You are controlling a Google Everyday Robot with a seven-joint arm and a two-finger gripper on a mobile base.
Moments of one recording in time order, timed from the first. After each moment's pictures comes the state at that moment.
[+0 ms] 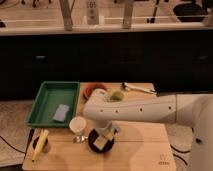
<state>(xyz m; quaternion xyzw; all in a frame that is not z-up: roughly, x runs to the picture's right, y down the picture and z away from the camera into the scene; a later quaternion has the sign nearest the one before) 0.001 0.243 0.732 -0.35 -0.13 -0.45 0.81</state>
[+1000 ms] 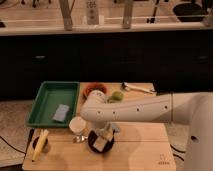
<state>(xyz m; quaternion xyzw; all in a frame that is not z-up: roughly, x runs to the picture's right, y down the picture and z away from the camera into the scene) -0.005 0.248 0.734 -0.35 -0.13 -0.48 0.79</state>
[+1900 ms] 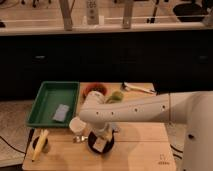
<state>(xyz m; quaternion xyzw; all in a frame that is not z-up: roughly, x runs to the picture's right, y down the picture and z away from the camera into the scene) -0.008 0.251 0.733 -0.35 -0.13 -0.50 0.78</state>
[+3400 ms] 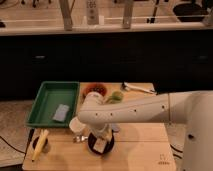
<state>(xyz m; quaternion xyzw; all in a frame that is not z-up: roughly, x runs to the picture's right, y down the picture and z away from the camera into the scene) -0.009 0.253 0.731 -0.35 -0.14 -0.53 0.76</state>
